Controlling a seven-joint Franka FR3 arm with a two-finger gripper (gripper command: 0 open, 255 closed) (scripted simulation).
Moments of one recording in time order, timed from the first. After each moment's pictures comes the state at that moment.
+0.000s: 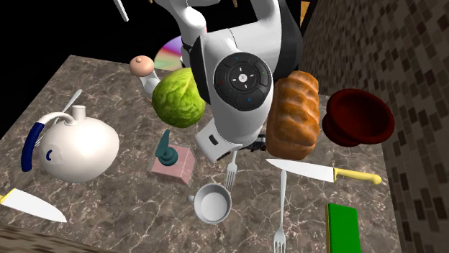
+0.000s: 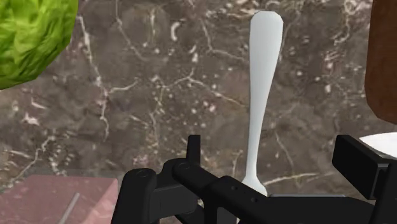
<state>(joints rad) 0.13 0.21 0.25 -2.01 0.02 2.09 0.42</state>
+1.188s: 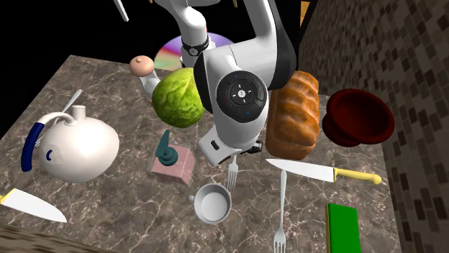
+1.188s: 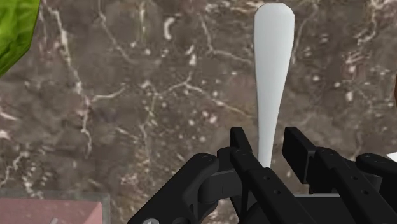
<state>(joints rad) 0.13 0.25 0.25 -2.05 0.01 2.17 0.43</state>
